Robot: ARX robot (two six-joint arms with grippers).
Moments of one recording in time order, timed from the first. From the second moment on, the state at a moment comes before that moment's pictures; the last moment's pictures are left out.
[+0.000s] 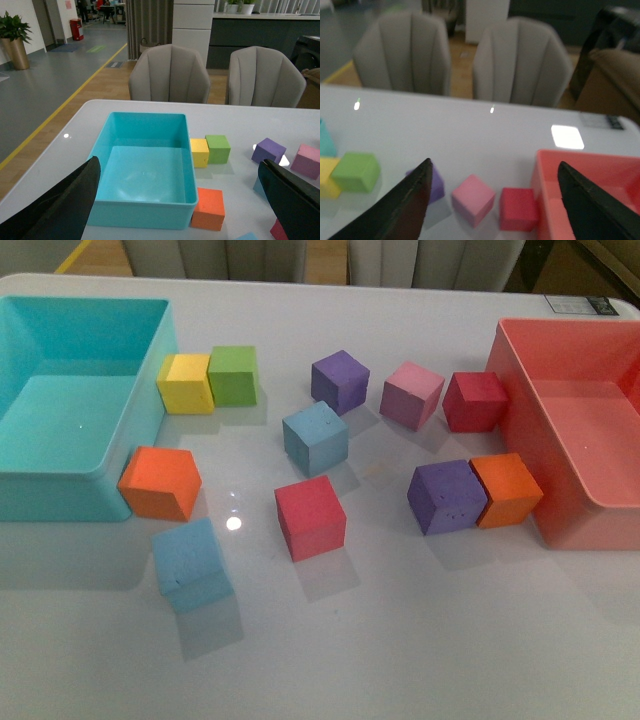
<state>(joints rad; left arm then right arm) 0.00 0.01 0.02 0.00 0.00 -0.01 0.28 1.46 0.51 0.94 0.26 -0.02</state>
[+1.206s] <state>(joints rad) 0.00 0.01 0.02 0.00 0.00 -0.01 0.00 0.49 0.02 0.48 0.00 -0.01</state>
